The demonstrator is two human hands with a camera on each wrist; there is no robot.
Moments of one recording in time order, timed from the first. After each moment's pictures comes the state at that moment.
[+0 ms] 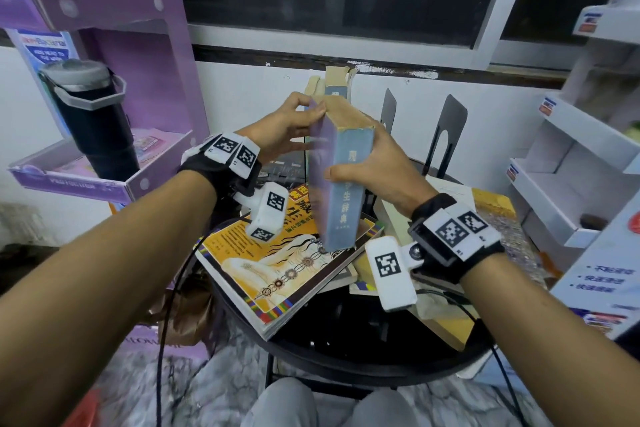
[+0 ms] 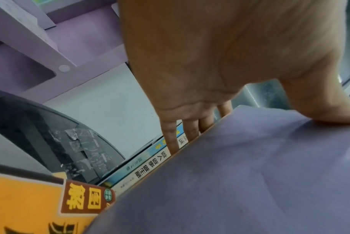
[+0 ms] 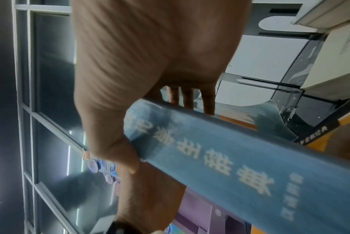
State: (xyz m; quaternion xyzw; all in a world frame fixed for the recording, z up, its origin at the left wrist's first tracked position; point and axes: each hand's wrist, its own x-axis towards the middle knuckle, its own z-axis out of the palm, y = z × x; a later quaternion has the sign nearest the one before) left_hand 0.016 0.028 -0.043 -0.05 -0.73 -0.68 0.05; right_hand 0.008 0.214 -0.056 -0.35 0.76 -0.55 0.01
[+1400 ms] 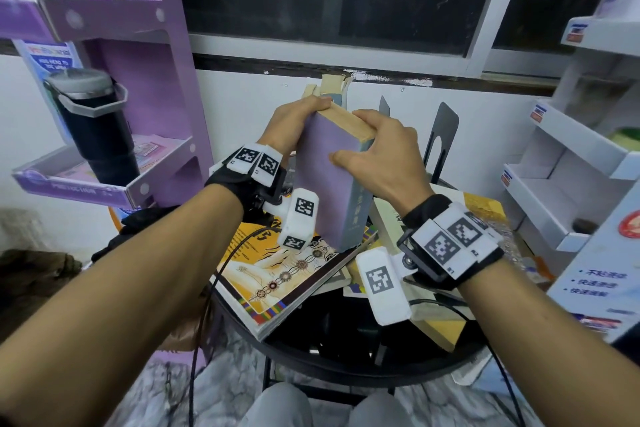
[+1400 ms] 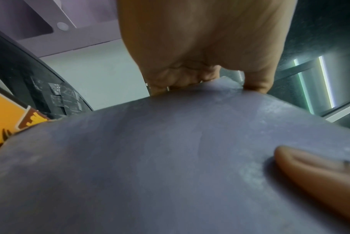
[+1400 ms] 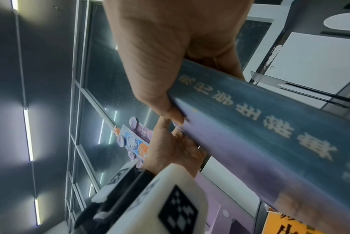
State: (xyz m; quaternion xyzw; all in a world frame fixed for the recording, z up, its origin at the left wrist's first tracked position) left_hand 0.013 0.064 -0.032 0.04 -0.66 -0.73 0.19; right_hand 0.018 0.219 -0.035 -0.27 0.85 -0.42 -0.18
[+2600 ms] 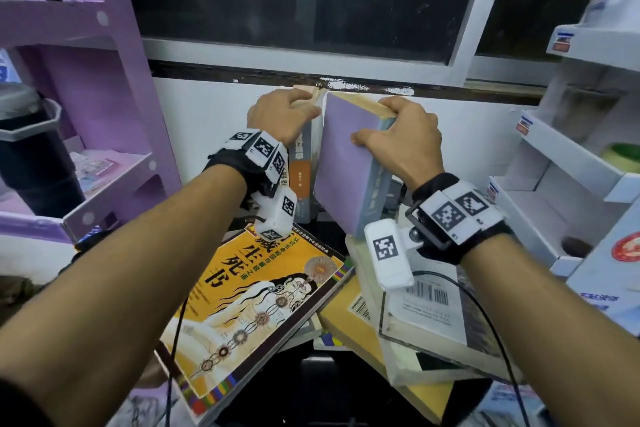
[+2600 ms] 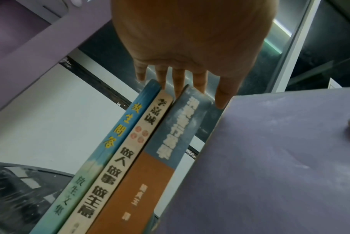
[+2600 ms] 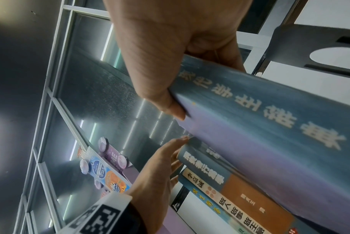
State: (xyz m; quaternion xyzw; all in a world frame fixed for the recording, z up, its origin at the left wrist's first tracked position) left_hand -0.085 0.055 -0.015 0.11 -0.89 -0.35 0.27; right_hand -0.069 0.247 -0.004 -0.17 0.87 -0.42 -0.20
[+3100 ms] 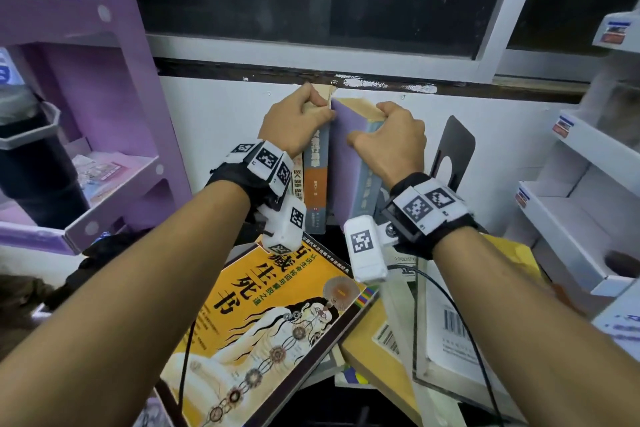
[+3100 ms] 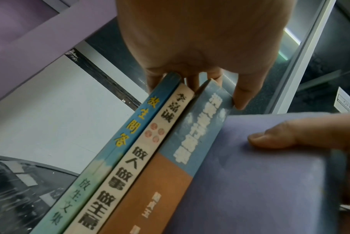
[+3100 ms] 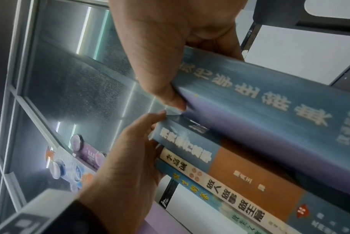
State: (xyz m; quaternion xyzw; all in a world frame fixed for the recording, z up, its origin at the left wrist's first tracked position) left_hand -0.107 0.034 -0.029 0.06 -0.85 -0.43 0.28; right_hand -0.116 0.187 -0.024 -0.12 0.87 -0.43 -0.20
